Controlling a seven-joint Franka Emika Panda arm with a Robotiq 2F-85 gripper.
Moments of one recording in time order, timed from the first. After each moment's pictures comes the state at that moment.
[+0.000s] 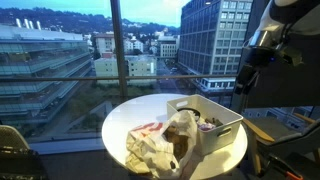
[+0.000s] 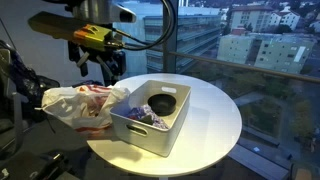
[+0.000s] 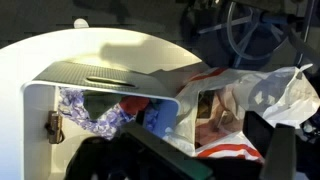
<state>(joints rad) 0.11 -0.66 -0.20 -2.76 0.14 2.16 -0.37</state>
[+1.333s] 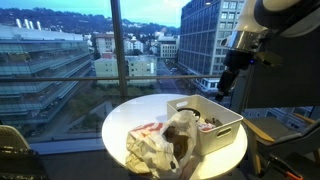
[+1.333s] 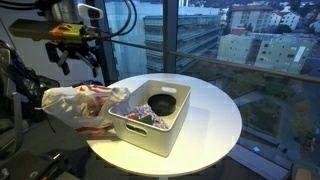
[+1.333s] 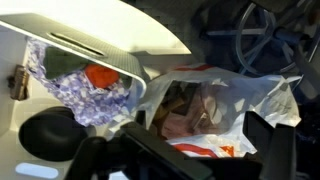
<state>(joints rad) 0.24 -0.61 0.01 -2.76 0.16 2.30 -0.30</state>
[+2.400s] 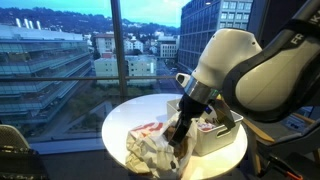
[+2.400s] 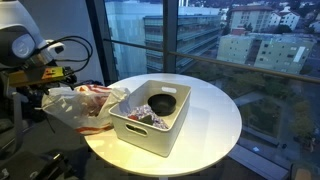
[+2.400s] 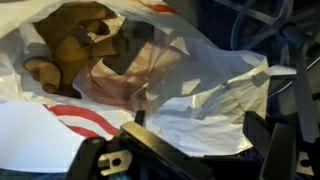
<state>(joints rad) 0.51 -0.11 0.20 -2.77 0.17 3.04 -0.29</state>
